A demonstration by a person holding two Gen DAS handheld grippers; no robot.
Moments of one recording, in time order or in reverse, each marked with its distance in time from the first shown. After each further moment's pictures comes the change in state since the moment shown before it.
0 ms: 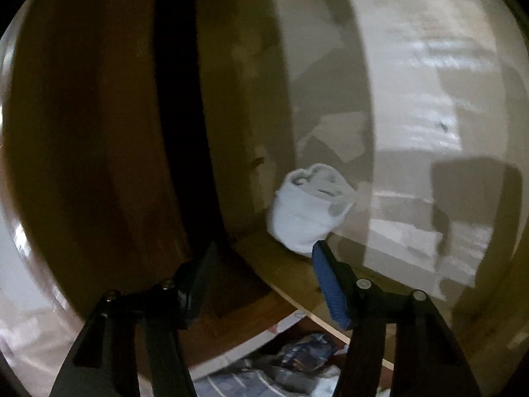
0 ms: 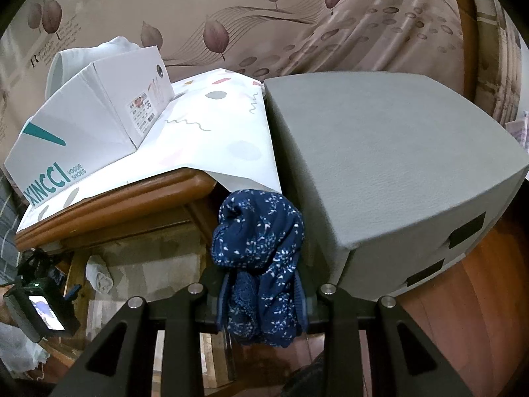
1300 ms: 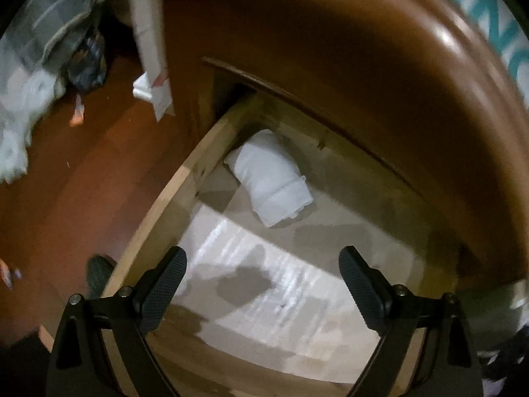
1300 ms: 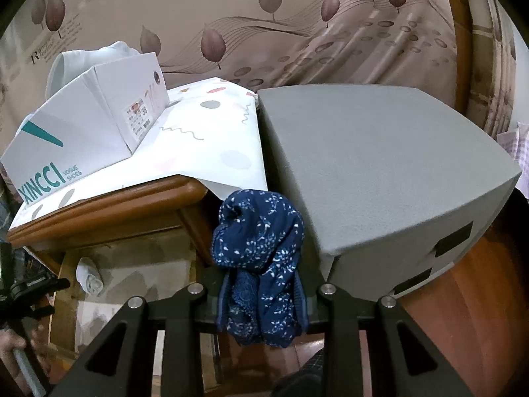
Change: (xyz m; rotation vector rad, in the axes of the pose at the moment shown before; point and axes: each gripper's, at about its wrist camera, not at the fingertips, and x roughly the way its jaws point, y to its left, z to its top) left arm -0.001 0.067 -0.087 -2.006 0.377 -0.721; right arm -0.005 0.002 -0.001 -0.028 -0.038 -0.045
